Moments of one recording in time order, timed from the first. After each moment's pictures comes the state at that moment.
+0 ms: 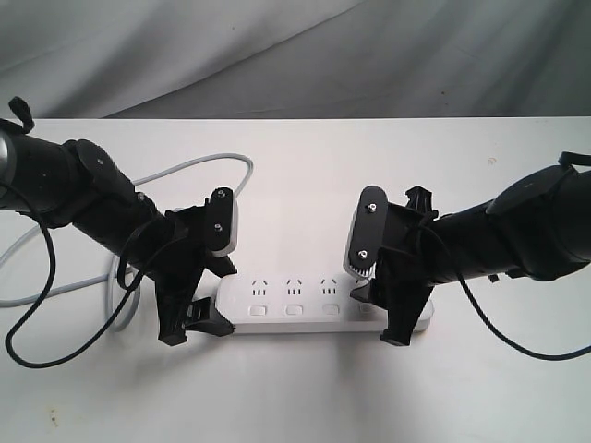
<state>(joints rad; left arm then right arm) -0.21 1.99 -1.06 -0.81 0.67 1.82 0.29 1.77 -0.81 1.24 0.24 -2.12</state>
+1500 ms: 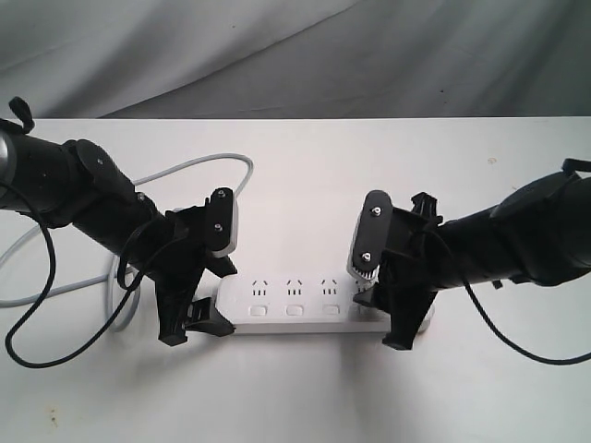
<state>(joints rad) -0.21 1.99 -1.06 -0.81 0.67 1.82 0.29 1.77 -0.79 1.27 0.24 -2.13</state>
